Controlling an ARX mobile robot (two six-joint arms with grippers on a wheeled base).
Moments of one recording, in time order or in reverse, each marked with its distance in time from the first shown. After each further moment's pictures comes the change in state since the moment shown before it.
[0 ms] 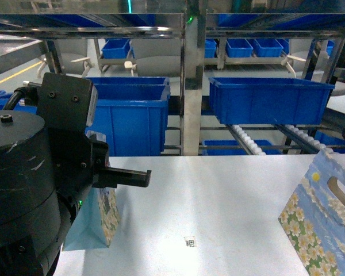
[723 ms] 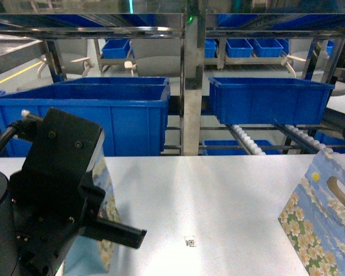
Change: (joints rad) left arm -0.072 -0.078 -0.179 -0.002 -0.014 0.131; right arm 0.000 0.000 0.000 0.000 0.000 0.000
